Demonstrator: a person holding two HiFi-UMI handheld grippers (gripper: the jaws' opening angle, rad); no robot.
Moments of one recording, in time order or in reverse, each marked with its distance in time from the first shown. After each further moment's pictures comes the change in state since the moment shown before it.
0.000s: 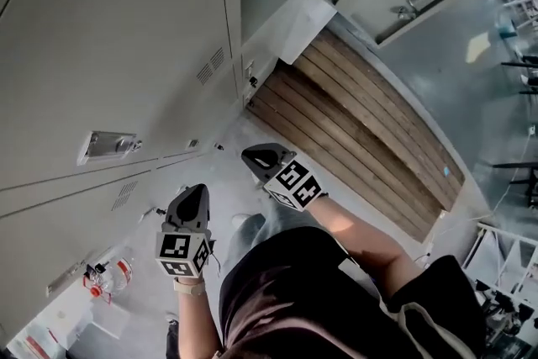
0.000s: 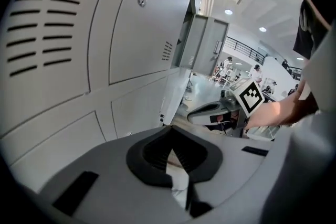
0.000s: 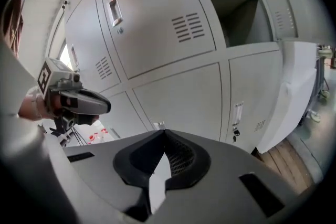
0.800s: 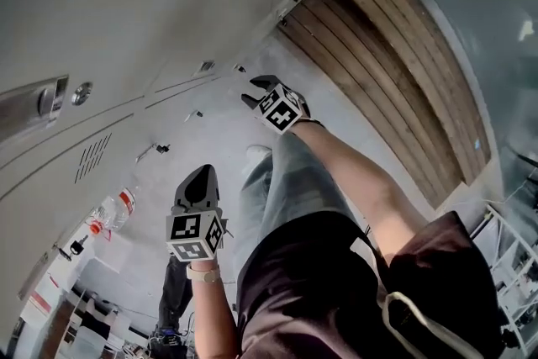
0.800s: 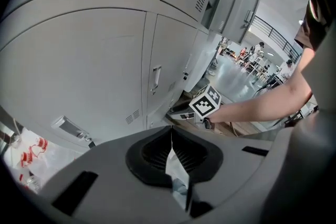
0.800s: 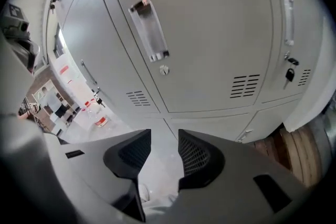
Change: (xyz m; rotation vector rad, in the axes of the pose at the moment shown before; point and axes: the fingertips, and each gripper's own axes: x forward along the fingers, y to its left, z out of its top) left arm -0.021 0.032 -0.174 -0.200 0.295 0.219; right arm 0.200 -0.022 -0.197 -0.085 0.289 0.078
